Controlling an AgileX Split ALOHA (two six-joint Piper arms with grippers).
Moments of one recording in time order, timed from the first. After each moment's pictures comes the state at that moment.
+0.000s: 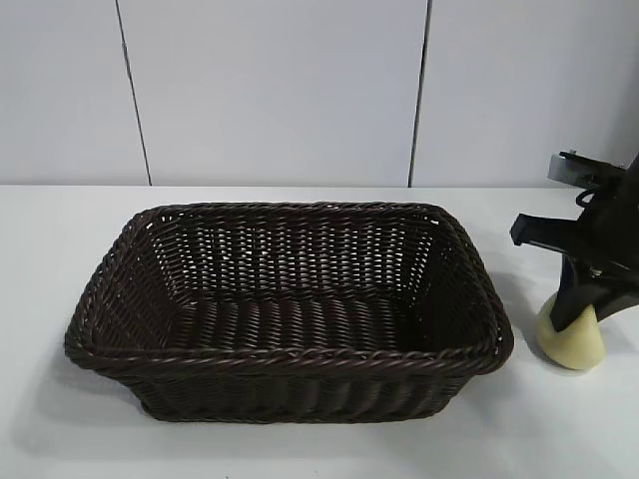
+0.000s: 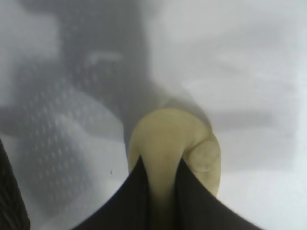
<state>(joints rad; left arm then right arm) 0.00 -0.01 -0.48 -0.02 1.13 0.03 0.00 1.89 -1.04 0.31 0.67 -0.12</state>
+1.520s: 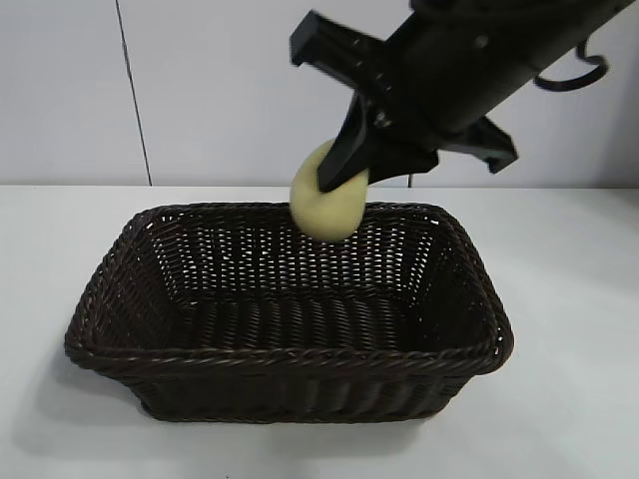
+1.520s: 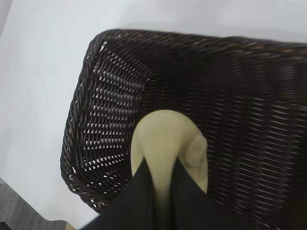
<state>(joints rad) 0.00 -0.01 -0.48 -0.02 1.13 0.03 0.57 1.62 -1.04 0.61 0.42 -0.16</state>
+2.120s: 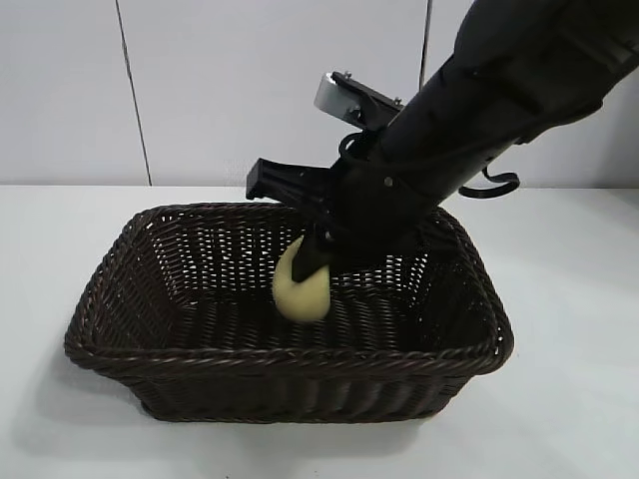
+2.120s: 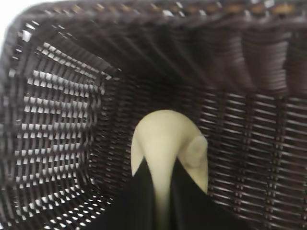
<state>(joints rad) 0.00 -0.01 -0.48 -0.02 1.13 0.03 0.59 1.81 -1.04 0.64 0.29 -0.13</state>
